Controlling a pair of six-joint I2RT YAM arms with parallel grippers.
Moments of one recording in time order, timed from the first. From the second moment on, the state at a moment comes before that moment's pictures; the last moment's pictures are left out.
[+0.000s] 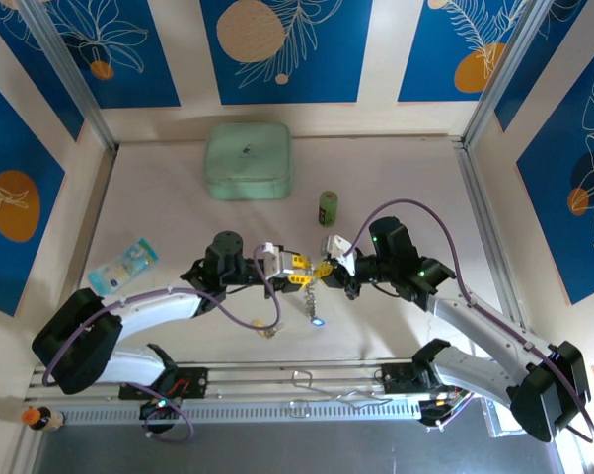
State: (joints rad) left arm -0.76 1.32 0.56 0.54 0.72 0.32; right arm 0.60 0.99 0.70 -0.37 -0.65 -0.42
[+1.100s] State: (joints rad) left arm -0.76 1.32 0.58 0.45 0.70 0.37; right arm 0.61 0.99 0.77 -0.49 -0.58 -0.43
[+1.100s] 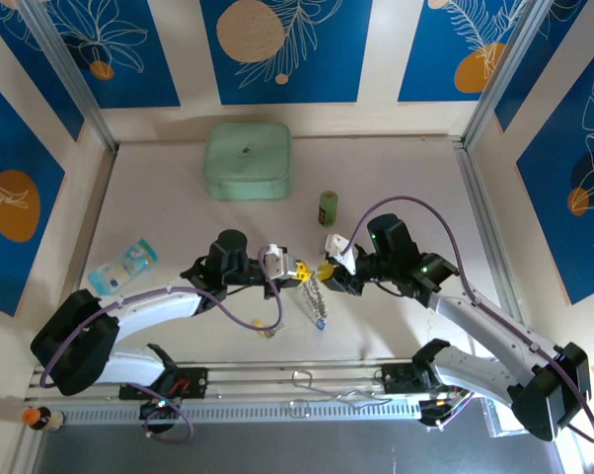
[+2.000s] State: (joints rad) left arm -0.76 1.32 0.55 0.54 0.75 0.31; right arm 0.63 1.03 0.75 -0.40 -0.63 -0.46
